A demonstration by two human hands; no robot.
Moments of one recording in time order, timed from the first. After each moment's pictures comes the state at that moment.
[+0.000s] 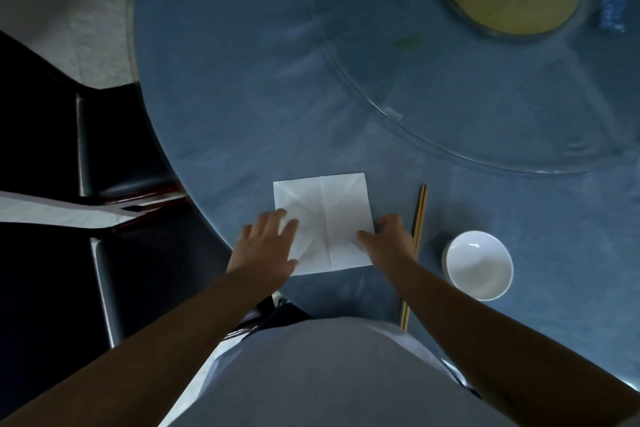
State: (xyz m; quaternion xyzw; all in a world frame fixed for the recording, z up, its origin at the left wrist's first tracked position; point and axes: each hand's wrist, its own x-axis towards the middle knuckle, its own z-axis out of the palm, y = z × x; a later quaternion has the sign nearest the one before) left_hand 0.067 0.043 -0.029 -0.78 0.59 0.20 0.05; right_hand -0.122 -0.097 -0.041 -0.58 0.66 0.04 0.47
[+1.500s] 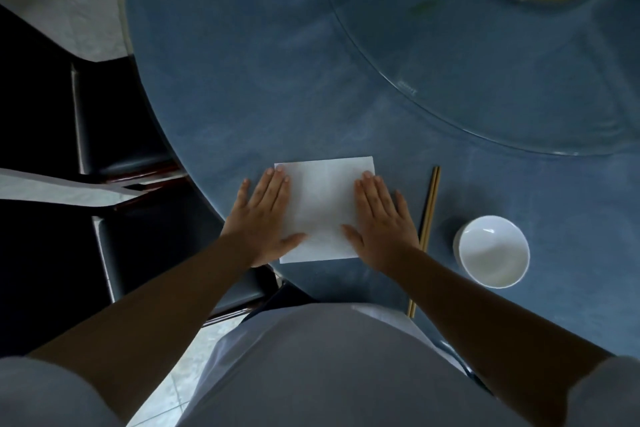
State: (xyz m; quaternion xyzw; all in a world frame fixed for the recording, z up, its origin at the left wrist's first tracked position) left_hand 0.097 0.042 -0.070 -0.76 0.62 0.15 0.12; right_hand -0.125 -0.087 -0.069 -0.92 0.34 0.13 0.12
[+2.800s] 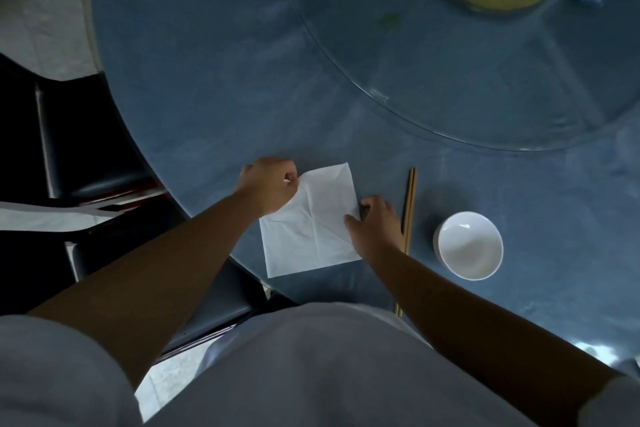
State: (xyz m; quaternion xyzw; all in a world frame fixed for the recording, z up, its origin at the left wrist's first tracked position) left_hand 0.111 -0.058 -0.053 -0.81 0.53 0.25 -0.09; right_hand -0.113 -0.090 -0.046 -0.66 0.66 0.03 0.36
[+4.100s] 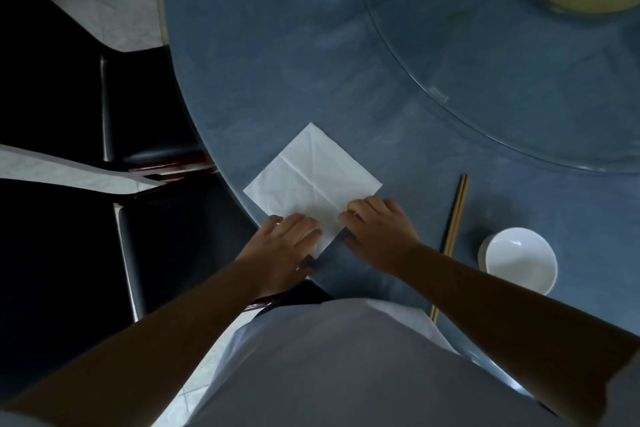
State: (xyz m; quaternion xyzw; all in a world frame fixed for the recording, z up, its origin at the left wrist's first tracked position) left_hand 0.090 0.094 -0.056 -0.67 0.73 0.13 -0.01; right_hand -0.084 -0.075 -0.048 -0.98 0.17 0.07 0.10
